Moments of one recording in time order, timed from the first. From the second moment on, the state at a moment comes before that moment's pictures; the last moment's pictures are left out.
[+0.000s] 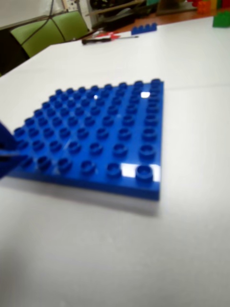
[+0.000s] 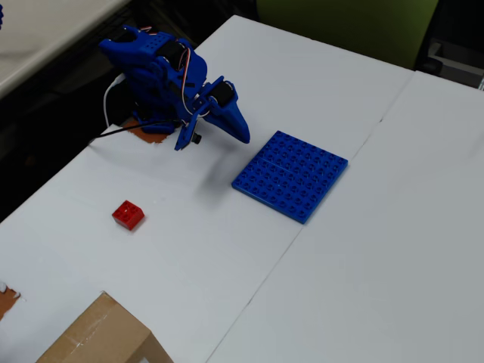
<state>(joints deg) -1.5 189.1 179.3 43.1 -3.3</state>
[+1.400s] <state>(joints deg) -0.8 137.0 121.7 59.1 -58.1</state>
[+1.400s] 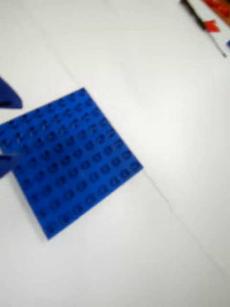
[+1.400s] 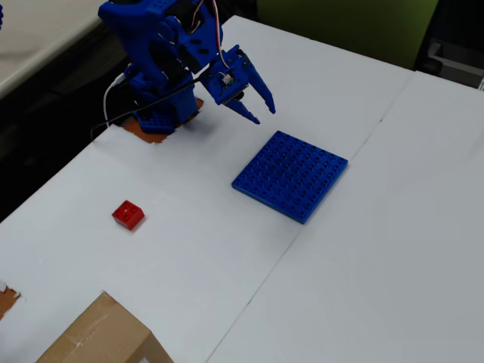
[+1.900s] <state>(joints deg) 24.7 110.5 85.4 102.0 -121.1</state>
